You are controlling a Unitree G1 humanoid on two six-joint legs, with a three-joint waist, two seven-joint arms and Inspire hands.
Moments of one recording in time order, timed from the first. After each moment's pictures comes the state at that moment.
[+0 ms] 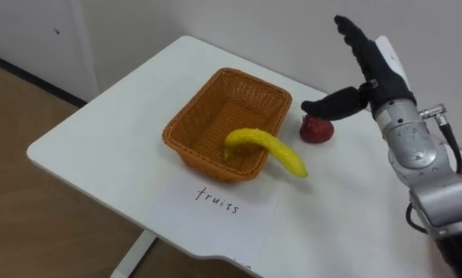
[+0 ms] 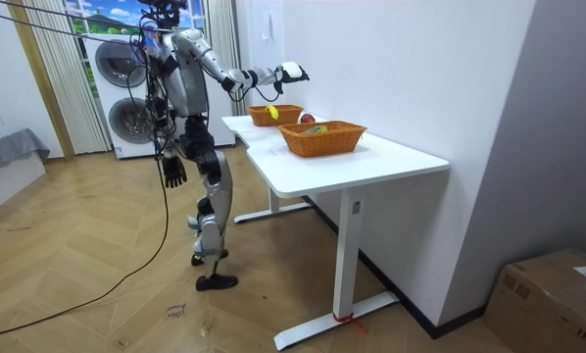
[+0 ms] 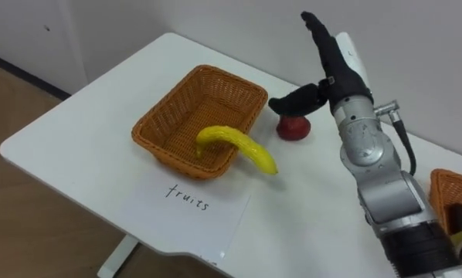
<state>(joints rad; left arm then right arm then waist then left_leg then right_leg) 0.37 0.22 0.23 0.98 0.13 0.18 0.10 -0.34 -0.50 0.20 0.15 -0.08 0.16 -0.14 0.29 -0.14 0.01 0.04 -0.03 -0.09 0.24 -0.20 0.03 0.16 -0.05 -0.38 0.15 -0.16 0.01</state>
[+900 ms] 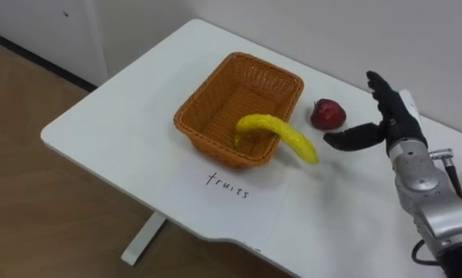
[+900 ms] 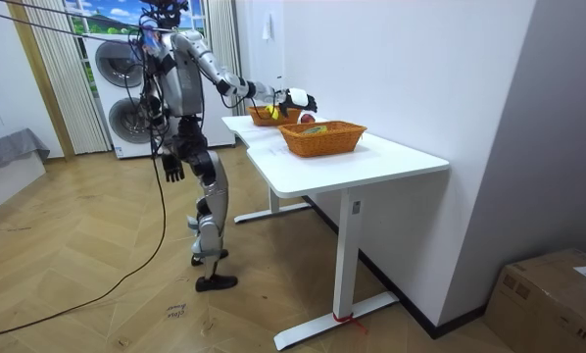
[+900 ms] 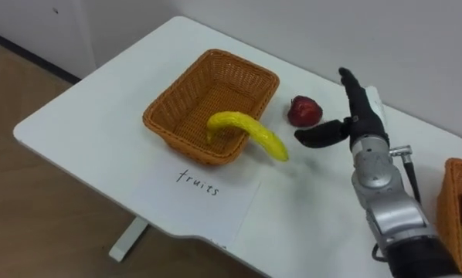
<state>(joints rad) 0.34 0.27 0.10 0.85 0.14 0.20 0.10 -0.31 -0.50 0.20 0.43 0.08 0.15 -0.23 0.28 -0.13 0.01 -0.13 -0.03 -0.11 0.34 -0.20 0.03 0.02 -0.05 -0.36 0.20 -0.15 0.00</state>
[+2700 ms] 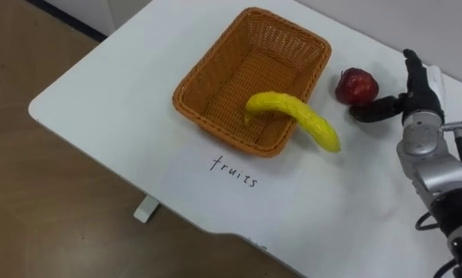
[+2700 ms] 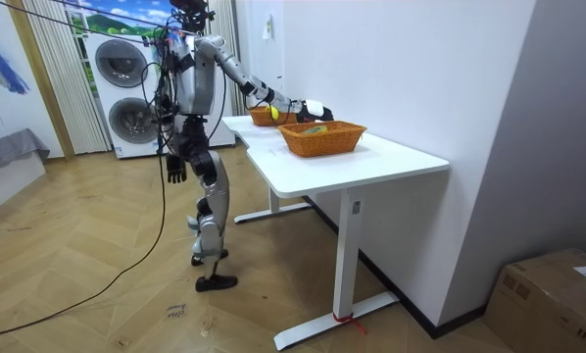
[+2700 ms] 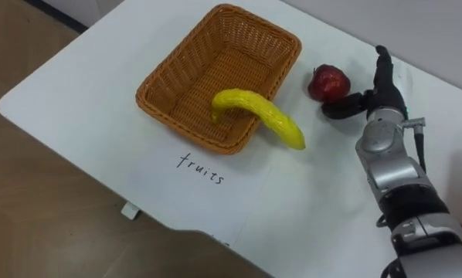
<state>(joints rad) 0.19 0.27 0.01 0.97 0.09 0.15 0.15 -0.61 -0.50 0.25 0.84 0.07 0.07 -0.39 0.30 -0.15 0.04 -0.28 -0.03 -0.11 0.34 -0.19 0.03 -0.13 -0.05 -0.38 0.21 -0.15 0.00</state>
